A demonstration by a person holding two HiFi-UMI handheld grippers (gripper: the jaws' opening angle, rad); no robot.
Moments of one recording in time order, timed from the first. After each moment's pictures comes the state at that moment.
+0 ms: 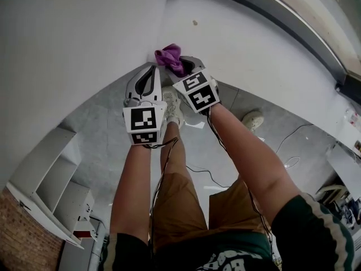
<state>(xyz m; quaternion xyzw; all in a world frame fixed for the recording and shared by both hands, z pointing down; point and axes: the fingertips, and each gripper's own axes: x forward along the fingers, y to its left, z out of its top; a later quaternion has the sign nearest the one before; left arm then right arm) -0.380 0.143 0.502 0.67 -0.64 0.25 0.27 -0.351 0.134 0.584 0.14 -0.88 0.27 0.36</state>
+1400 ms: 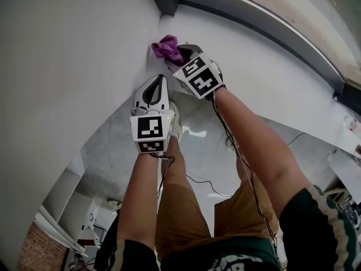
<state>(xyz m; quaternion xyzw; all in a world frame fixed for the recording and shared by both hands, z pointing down) -0.357 0.090 0.505 0.68 -0.64 0.23 0.29 -0.368 0.035 0.583 0.09 -0.90 0.20 0.37</state>
